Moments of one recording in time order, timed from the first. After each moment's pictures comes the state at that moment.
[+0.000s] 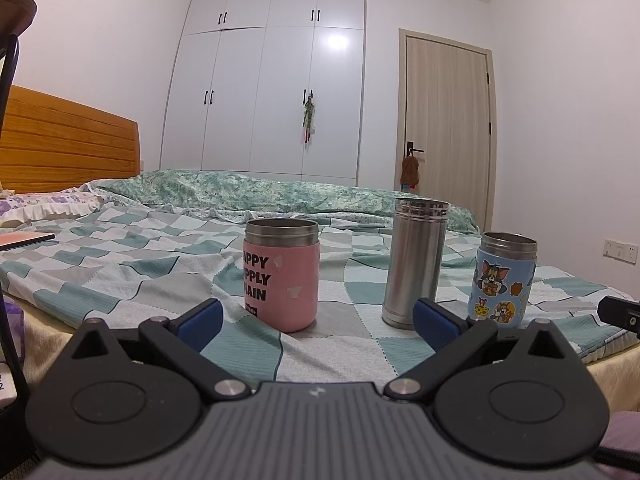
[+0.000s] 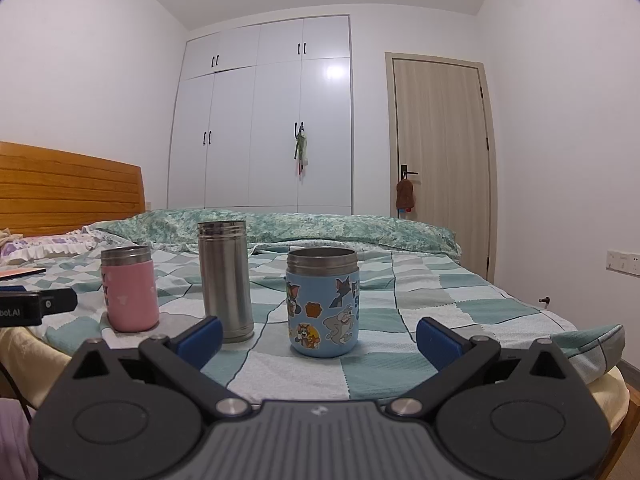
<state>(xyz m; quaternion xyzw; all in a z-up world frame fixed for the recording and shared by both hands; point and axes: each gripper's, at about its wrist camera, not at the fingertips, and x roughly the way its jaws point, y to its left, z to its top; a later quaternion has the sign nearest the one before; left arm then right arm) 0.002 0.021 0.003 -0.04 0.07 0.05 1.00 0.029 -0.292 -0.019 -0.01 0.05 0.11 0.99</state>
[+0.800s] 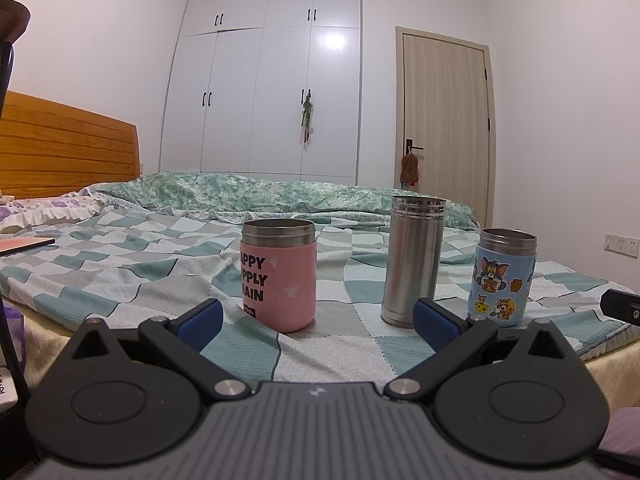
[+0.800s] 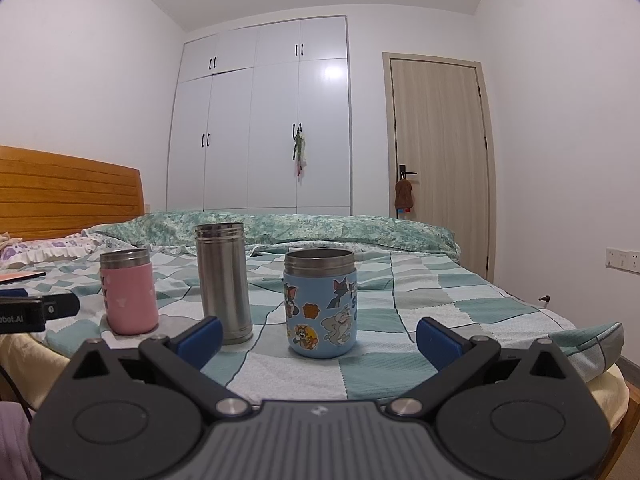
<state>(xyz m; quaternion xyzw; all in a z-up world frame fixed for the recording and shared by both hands) 0.003 0.018 0.004 -0.03 0.07 0.05 1.00 0.030 -0.295 -0.020 0.00 0.05 0.11 0.99</state>
